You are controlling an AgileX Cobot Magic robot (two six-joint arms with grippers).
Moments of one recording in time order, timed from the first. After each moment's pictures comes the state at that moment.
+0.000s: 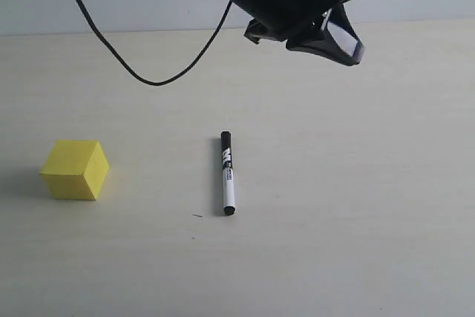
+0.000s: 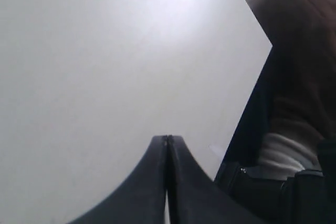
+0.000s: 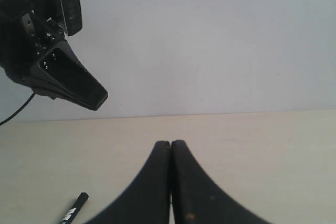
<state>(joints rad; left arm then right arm) -0.70 2.05 -1.80 -0.90 0.99 0.35 0.12 0.01 0.00 0.37 0.09 -0.23</state>
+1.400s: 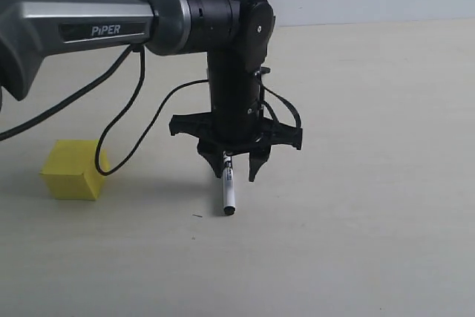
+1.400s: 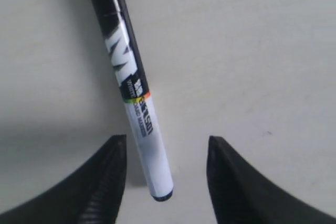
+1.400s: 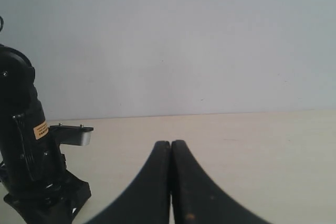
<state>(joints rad) -0.80 2.29 -1.80 -0.07 1.22 -0.56 0.12 0.01 0.00 0.37 0.09 -0.23</state>
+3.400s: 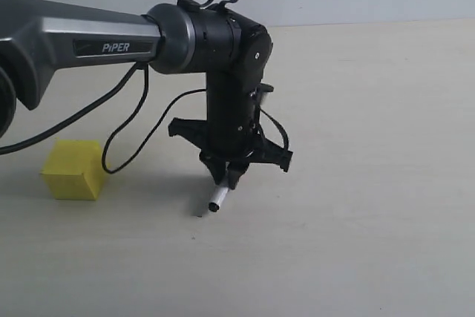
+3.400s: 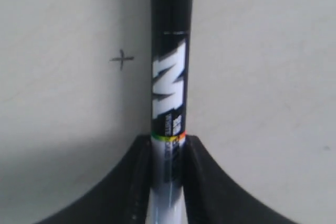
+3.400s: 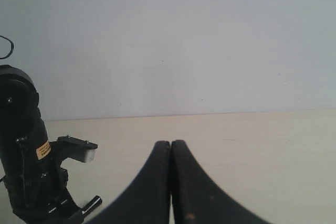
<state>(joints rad) -0.80 2.31 -1.74 -0.01 1.14 -0.43 0.12 0.01 0.00 0.37 0.09 -0.23</state>
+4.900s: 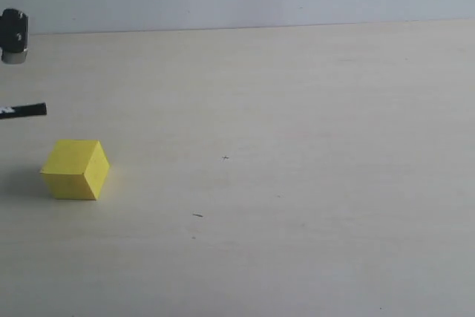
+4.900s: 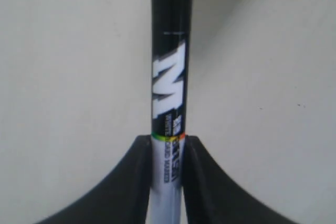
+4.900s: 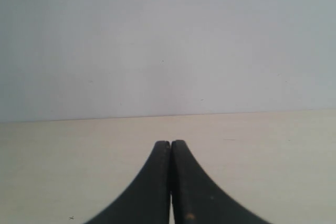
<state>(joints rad) -0.07 1.80 -1.33 0.18 1.22 1.18 0.12 0.01 0.00 0.37 0.09 -0.23</state>
